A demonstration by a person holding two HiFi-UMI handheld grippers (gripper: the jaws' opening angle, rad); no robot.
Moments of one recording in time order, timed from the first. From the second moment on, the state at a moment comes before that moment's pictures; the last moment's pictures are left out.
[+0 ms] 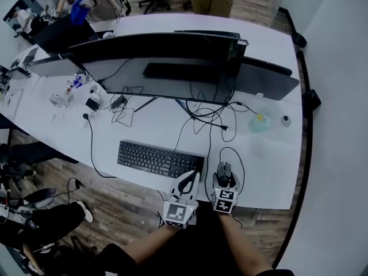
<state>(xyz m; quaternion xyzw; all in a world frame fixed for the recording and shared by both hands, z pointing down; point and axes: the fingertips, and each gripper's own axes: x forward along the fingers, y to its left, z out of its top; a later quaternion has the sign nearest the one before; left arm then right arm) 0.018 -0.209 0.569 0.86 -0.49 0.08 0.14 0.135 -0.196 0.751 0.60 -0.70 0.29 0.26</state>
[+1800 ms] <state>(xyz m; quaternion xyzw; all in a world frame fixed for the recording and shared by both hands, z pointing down) -0.021 -0.132 0.500 0.89 -0.44 0.00 0.12 0.101 -0.150 0.618 0.65 -0.70 0.26 0.13</state>
